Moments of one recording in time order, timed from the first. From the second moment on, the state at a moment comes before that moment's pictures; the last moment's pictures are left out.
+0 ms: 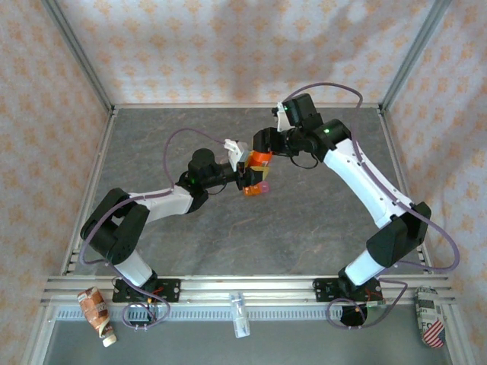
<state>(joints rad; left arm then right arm) -0.54 1.63 0.82 0.77 0.61 -0.16 0.53 1.57 1.64 -0.88 -0.29 0.49</state>
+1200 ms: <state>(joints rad) -0.54 1.39 0.65 0.68 0.24 -0.13 0.38 1.54 1.23 -0.54 0.33 0.49</state>
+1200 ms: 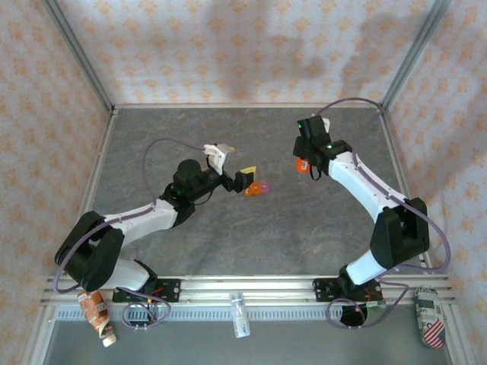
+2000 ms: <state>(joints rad) -0.54 1.32 0.70 0.46 -0.05 -0.01 0.38 1.66 1.00 -0.20 0.45 0.57</state>
